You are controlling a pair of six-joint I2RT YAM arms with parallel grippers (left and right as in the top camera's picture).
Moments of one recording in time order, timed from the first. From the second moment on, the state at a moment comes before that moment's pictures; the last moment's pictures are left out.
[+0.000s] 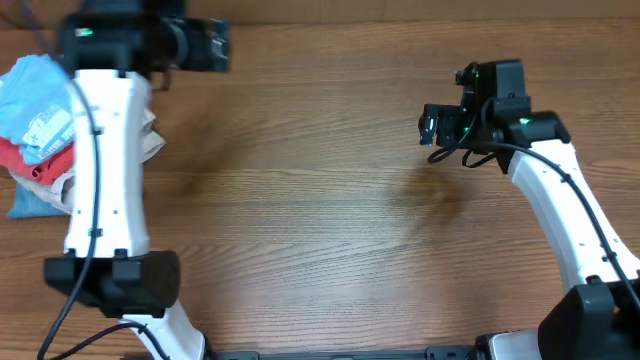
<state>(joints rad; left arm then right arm) -0.06 1.91 2.22 -1.24 0.13 0.01 0.10 1.59 1.33 -0.77 -0.10 0.19</state>
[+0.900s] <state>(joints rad) -0.13 1.15 1.65 -1.31 -0.02 -0.08 0.10 0.81 0.99 -0.87 -0.06 0.28</state>
